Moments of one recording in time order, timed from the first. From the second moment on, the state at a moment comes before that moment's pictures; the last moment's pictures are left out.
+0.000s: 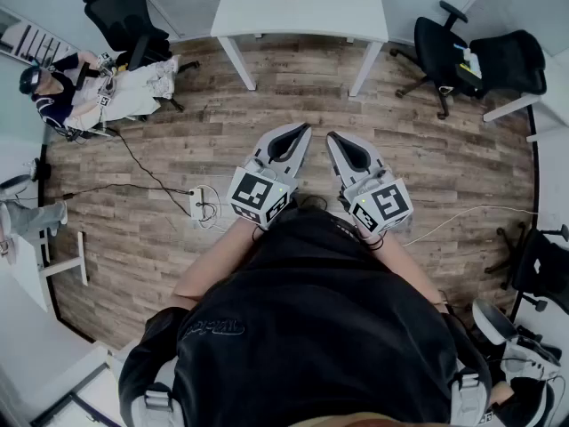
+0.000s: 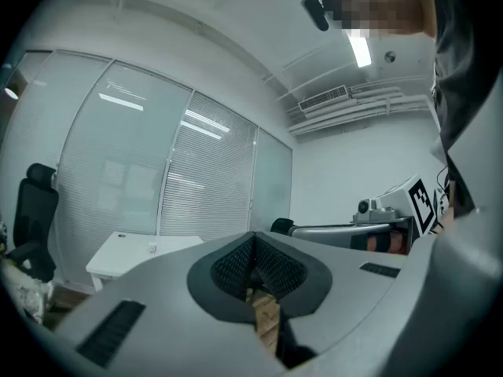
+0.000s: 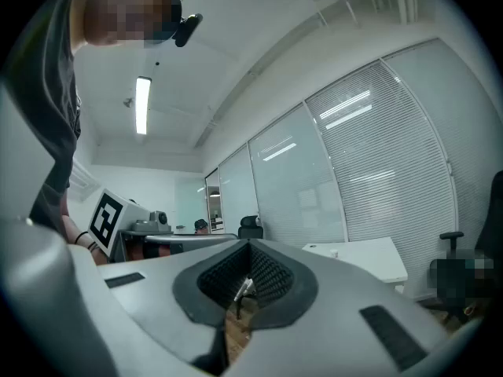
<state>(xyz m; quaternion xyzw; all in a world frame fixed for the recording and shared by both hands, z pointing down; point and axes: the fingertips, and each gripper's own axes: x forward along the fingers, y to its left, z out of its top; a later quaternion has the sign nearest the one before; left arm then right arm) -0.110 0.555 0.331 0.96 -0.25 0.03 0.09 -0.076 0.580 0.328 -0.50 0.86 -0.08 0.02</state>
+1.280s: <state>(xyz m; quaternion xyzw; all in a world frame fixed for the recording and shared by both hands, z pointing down) -0.162 0.398 0.339 0.97 -0.23 0.02 0.09 -0.124 0.418 0.336 -0.52 0.85 -0.10 0.03</state>
